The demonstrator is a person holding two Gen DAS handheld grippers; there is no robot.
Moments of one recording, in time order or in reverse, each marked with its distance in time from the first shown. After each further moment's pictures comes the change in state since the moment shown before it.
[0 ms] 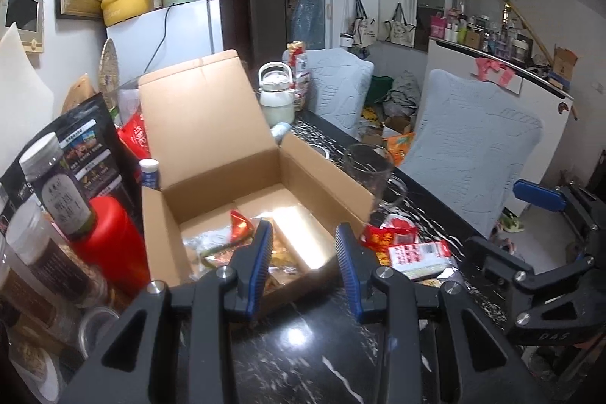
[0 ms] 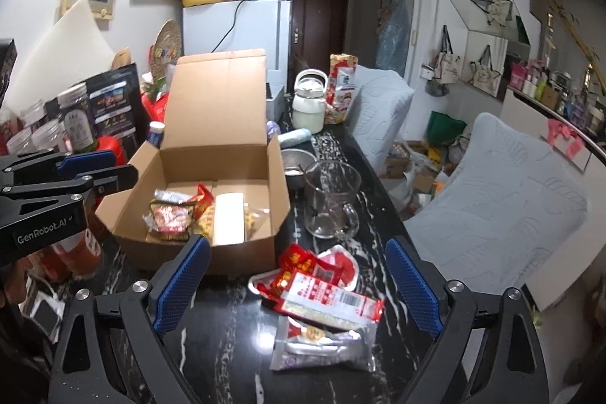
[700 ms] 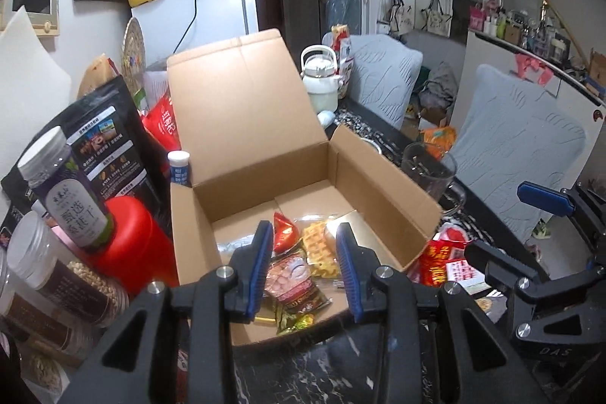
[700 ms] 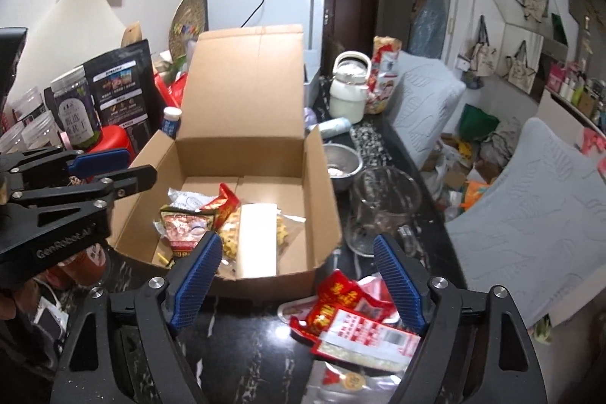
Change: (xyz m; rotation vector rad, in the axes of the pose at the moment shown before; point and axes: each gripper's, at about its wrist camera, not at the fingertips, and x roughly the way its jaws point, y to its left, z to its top) left arm 0.045 0.041 0.022 -0.048 0.060 0.124; right arm 0.067 0.027 0.035 -0.039 0.057 0.096
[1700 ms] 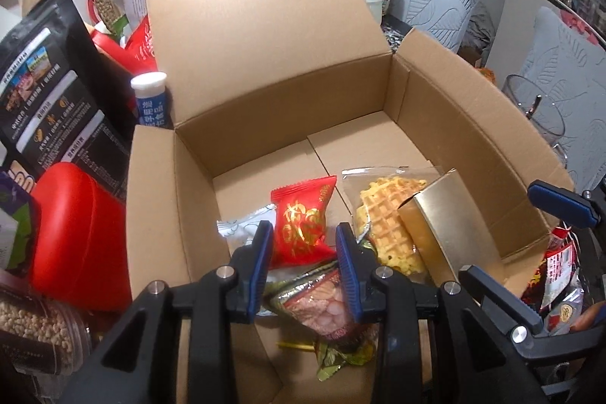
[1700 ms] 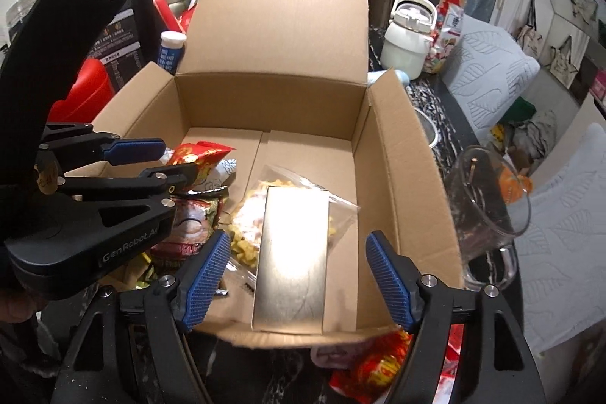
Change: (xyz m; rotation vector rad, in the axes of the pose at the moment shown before) left arm 0.140 0.034 -0.009 -0.008 0.291 0.096; right arm 0.125 0.042 0.004 -0.101 0.205 0.074
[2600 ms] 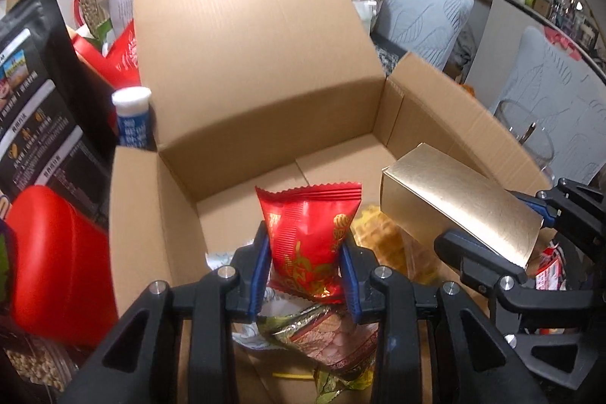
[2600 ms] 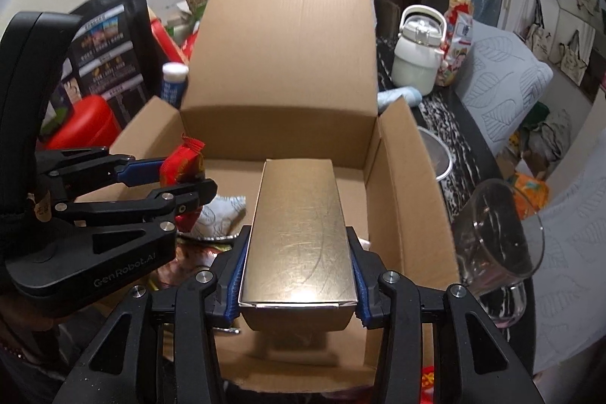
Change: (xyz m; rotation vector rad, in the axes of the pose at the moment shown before) left arm 0.013 0.016 0.011 -0.007 -0.044 -0.108; right arm 0.016 -0.004 0.024 0.018 -0.021 0.080
